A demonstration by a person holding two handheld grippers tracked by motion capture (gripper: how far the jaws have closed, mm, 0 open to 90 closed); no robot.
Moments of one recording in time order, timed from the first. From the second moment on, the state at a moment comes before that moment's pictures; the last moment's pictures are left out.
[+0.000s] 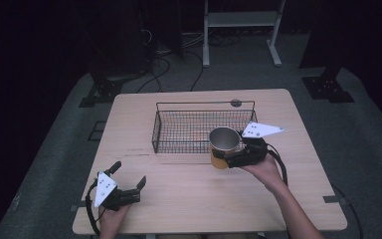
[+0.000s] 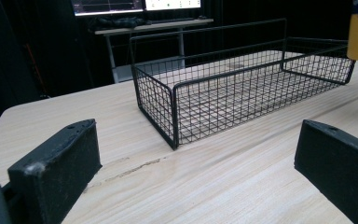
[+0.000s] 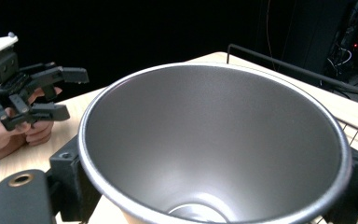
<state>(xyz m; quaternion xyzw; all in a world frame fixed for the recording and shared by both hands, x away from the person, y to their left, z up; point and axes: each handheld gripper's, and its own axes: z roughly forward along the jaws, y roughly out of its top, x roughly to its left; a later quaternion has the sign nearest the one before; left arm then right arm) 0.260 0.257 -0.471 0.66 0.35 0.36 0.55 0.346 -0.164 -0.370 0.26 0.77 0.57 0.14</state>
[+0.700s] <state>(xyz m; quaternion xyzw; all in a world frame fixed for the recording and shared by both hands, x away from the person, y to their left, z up) 0.261 0.257 -0.471 0.66 0.35 0.36 0.55 0.384 -0.163 -0.341 0.26 0.77 0.57 0.12</state>
